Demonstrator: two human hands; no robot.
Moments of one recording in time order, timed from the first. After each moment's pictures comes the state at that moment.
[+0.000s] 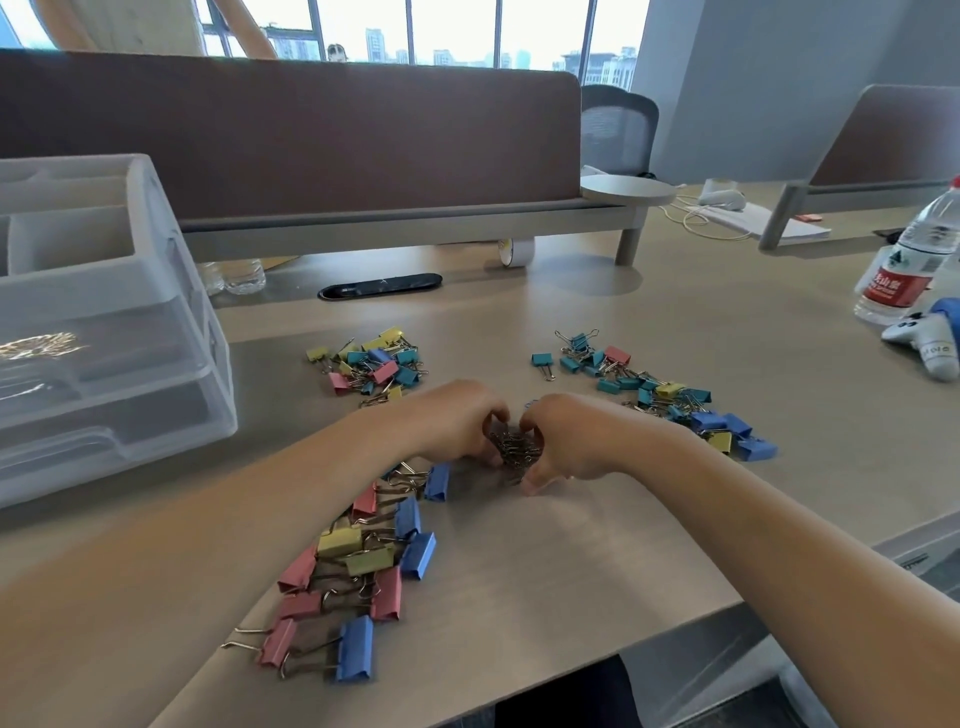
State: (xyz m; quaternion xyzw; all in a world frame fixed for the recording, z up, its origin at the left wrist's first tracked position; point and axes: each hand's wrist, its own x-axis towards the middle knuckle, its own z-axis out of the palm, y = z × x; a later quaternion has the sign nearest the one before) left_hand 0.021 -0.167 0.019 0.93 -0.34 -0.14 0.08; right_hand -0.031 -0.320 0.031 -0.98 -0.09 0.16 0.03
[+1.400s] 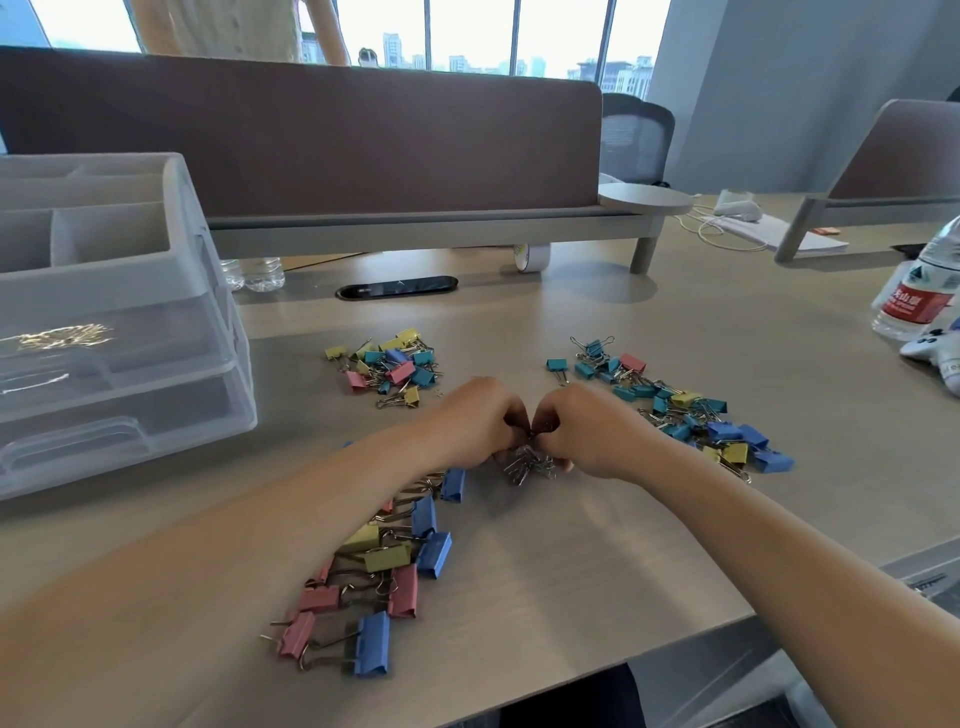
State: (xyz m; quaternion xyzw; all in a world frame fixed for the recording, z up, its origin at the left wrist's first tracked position) left_hand 0.005 -0.165 0.019 0.93 -0.29 -0.09 0.23; right_hand -0.033 -0.318 0.028 -0.98 -0.05 0.06 0.18
